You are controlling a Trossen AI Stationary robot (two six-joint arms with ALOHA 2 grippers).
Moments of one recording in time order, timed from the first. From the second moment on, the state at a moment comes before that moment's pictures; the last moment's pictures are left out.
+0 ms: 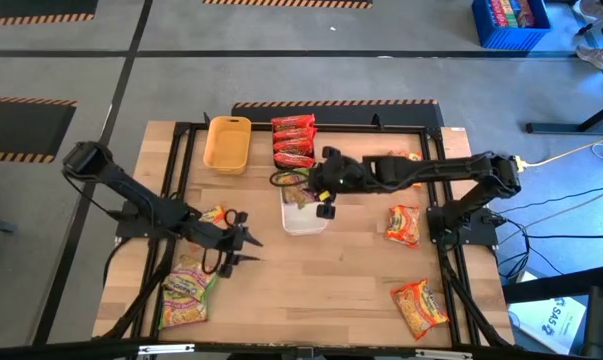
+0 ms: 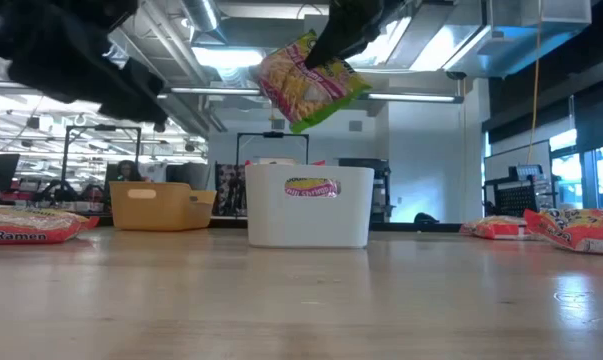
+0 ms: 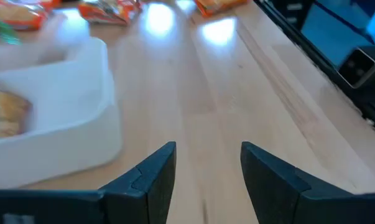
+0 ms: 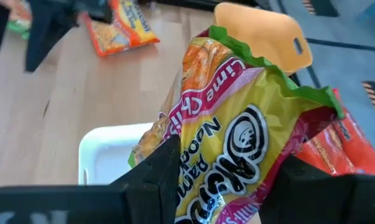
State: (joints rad) left arm -0.46 1.15 0.40 0.27 -0.27 -0.14; right arm -0.02 1.60 1.40 -0.49 0.21 -0.15
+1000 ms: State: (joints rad) left arm -0.16 1.10 0.40 0.28 -0.26 -0.01; right arm -0.12 1.82 1.45 -0.63 0.05 -0.48
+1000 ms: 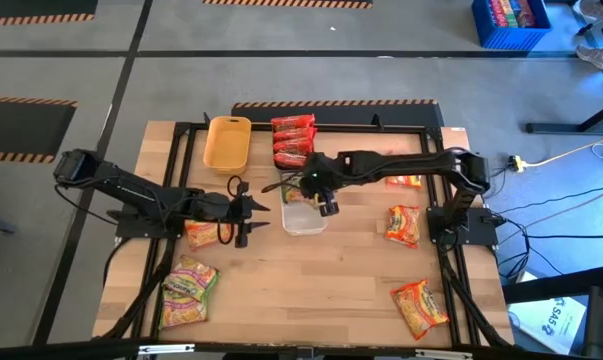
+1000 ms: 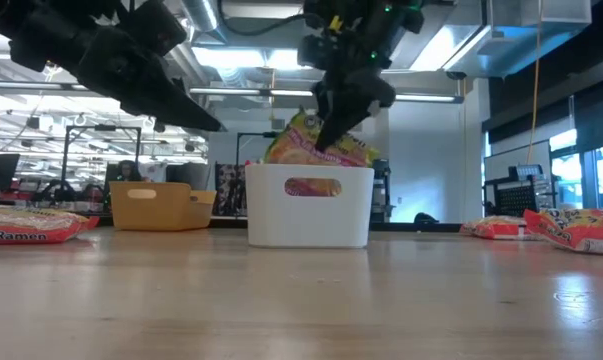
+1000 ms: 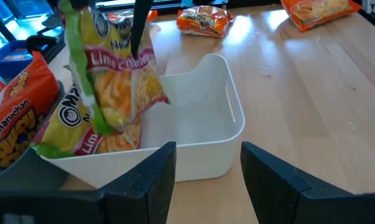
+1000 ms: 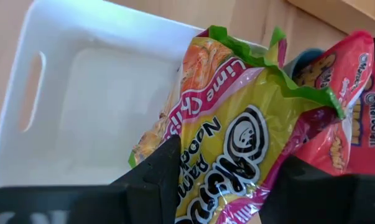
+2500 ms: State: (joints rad) left arm -0.16 1.10 0.40 0.26 -0.24 -0.02; right arm -0.07 1.90 1.60 -0.92 0.05 -0.27
